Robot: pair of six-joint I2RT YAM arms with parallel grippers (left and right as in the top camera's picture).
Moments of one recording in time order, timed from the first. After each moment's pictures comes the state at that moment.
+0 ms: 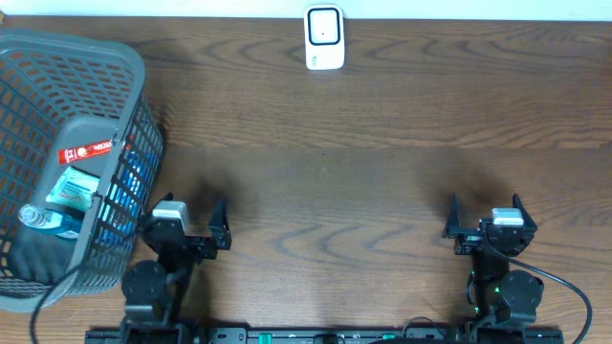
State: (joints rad) left arm -0.03 0.13 0.19 -0.25 0.13 -0.15; right arm -0.08 0.01 0.01 -0.07 -0.01 -0.11
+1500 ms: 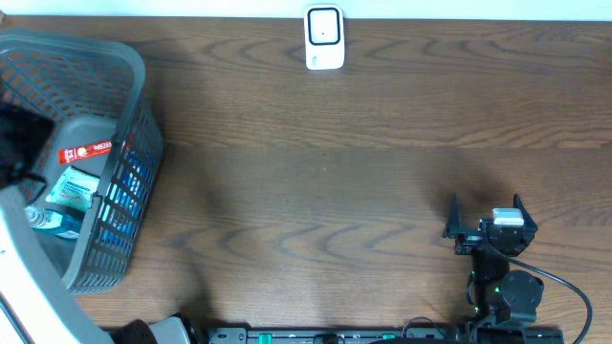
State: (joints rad) left arm 0.46 1.46 2.04 -1.63 -0.32 -0.73; right arm -0.08 0.01 0.01 -0.07 -0.01 -0.11
